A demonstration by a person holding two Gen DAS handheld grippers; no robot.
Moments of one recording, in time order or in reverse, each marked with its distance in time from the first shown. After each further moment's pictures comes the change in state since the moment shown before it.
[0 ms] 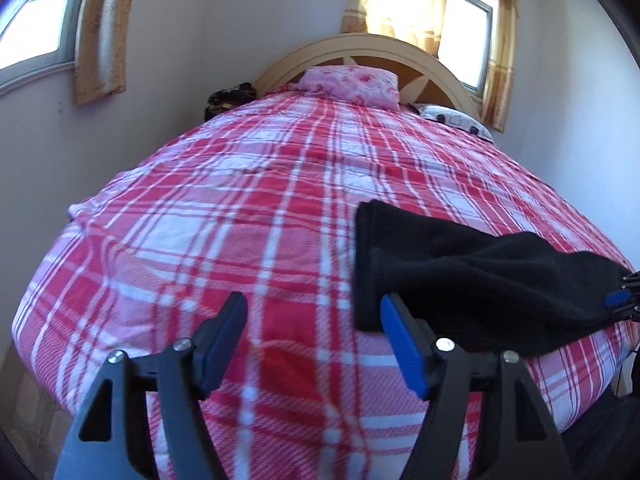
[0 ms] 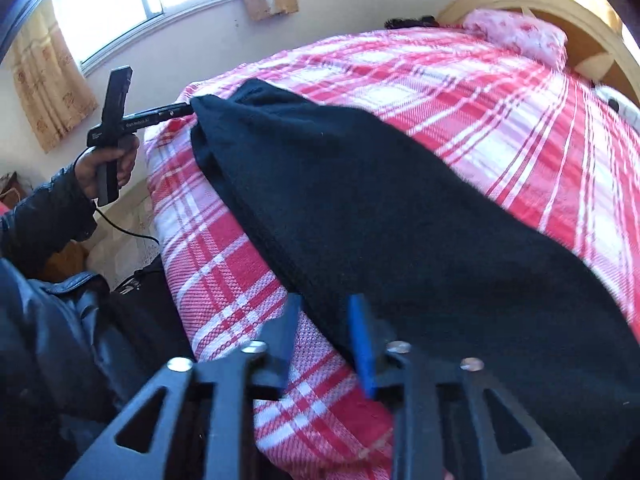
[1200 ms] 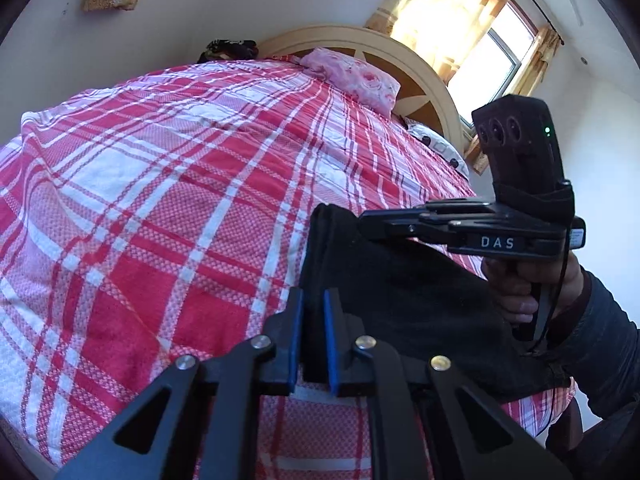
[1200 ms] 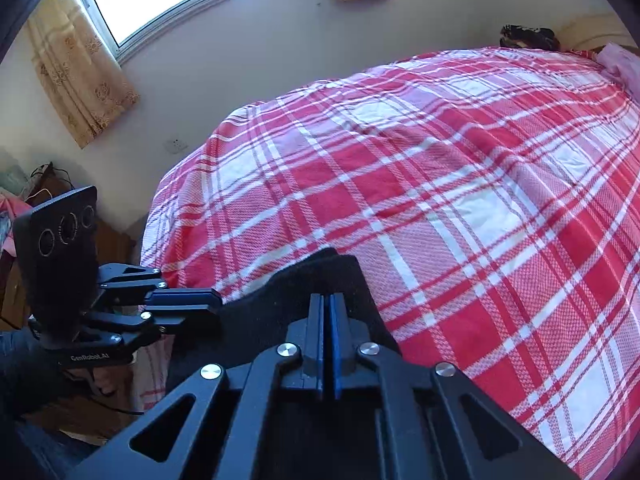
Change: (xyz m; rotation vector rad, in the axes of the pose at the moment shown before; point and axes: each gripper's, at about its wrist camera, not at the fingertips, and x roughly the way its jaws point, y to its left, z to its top) left arm 0.030 -0.001 0.007 -0.267 0.085 -0.213; right arm 0.214 0.097 0.270 -0.185 0.081 0.272
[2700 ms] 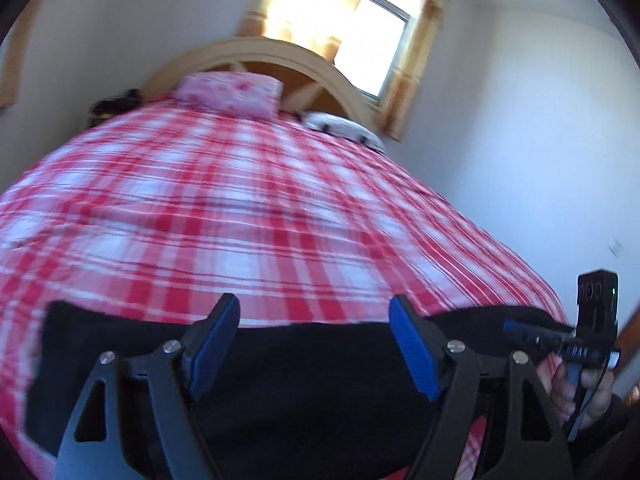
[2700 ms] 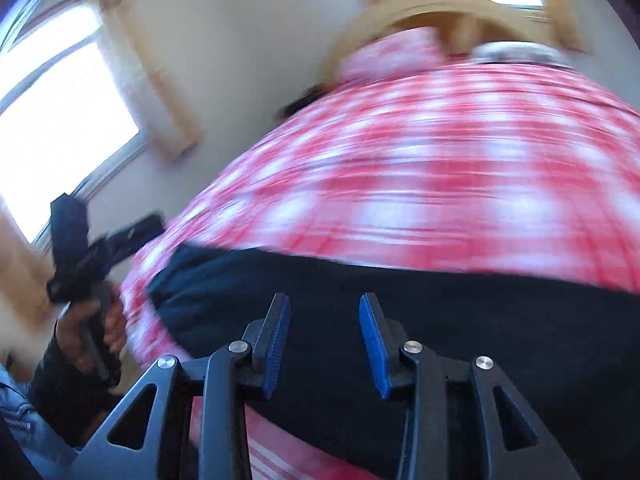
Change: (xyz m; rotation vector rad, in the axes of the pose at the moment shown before) left arm 0.061 -0.220 0.002 0.359 0.002 -0.212; right arm -0.281 -0.016 -0.334 0.676 -0.515 -0.432
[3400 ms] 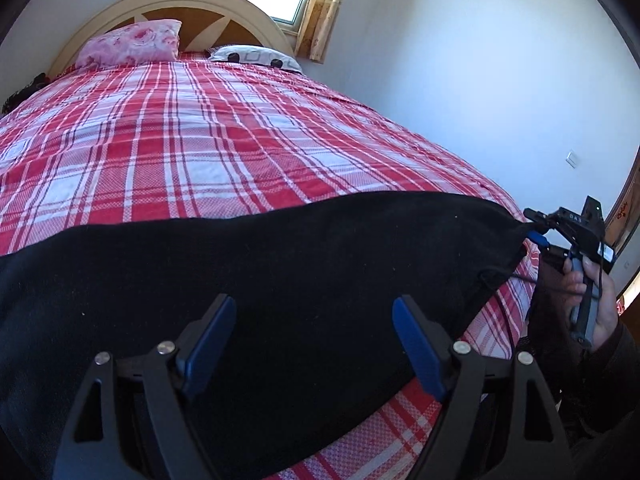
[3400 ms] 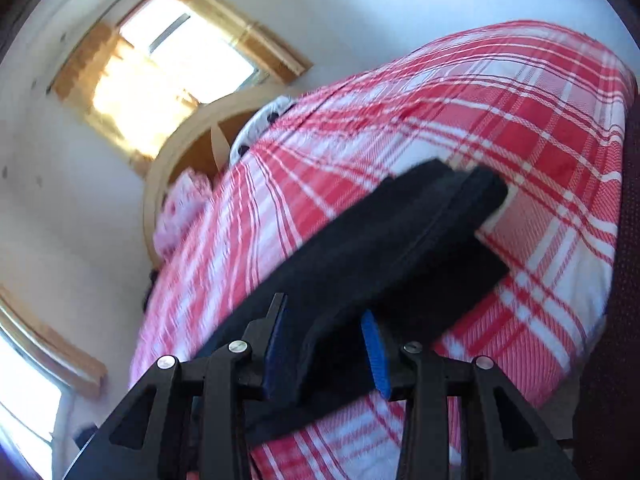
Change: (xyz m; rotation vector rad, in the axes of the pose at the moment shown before) left arm 0.060 -0.084 -0.065 0.144 0.231 -0.169; right arm -0.196 -0.223 -0.090 0.724 -0.428 -0.334
